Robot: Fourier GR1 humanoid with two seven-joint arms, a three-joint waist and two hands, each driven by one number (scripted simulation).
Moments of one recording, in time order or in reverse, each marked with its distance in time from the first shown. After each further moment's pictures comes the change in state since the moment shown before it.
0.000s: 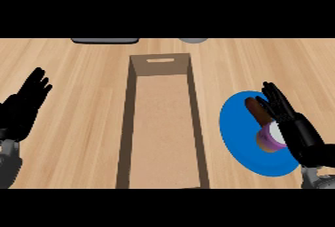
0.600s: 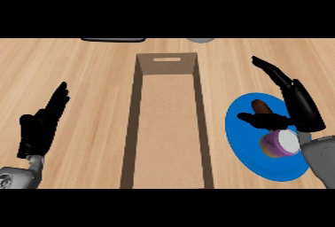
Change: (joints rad) left arm 0.078 -0.054 -0.145 -0.039 -0.210 0.076 -0.091; right arm -0.276 -0.069 0.047 0.184 0.478 -0.174 -0.139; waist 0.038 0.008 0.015
